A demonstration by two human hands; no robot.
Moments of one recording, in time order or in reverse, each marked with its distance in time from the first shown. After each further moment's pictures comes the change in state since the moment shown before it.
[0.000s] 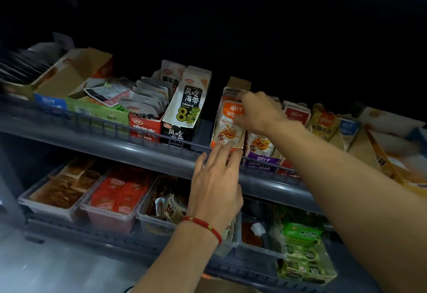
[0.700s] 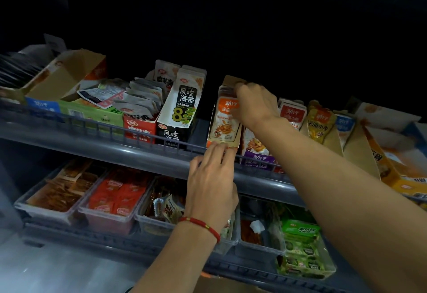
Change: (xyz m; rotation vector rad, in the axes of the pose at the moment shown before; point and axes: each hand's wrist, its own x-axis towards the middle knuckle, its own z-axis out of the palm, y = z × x) left_hand 0.001 0.004 -0.002 0.017 0.030 -0.029; right_hand 0.009 -0.003 0.002 -0.077 0.144 0.045
